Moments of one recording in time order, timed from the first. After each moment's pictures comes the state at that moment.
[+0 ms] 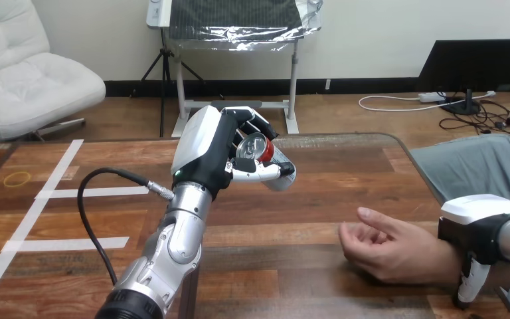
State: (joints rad) left arm -0.58 0.12 -0.23 0.83 0.50 -0.36 0.31; right arm -0.29 -0.87 0.34 0.20 -0.83 0.08 0.63
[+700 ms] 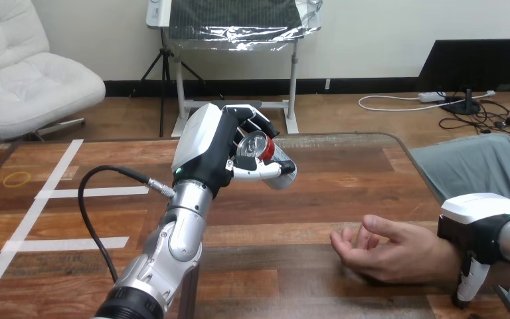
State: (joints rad) left arm -0.59 0.12 -0.23 0.83 0.50 -0.36 0.31; right arm -0.28 -0.87 0.34 0.20 -0.82 0.08 0.59
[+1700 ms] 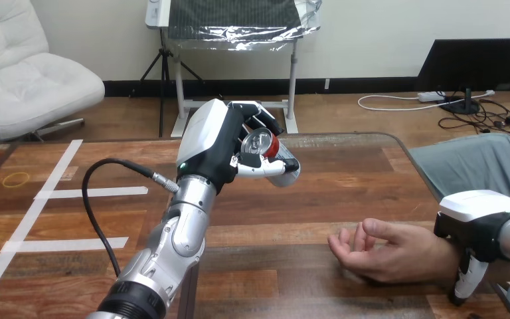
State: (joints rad) left arm -0.61 0.12 -0.24 0.84 0.52 -0.35 0.30; right arm -0.28 -0.87 0.33 0.20 -0.79 0.05 0.57
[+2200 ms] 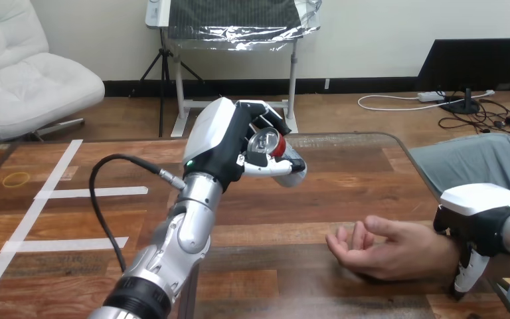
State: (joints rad) left arm -0.63 0.10 -0.26 0.85 0.52 -0.35 0.29; right arm -0.28 -0.87 0.30 0.20 -0.78 0.02 0.56
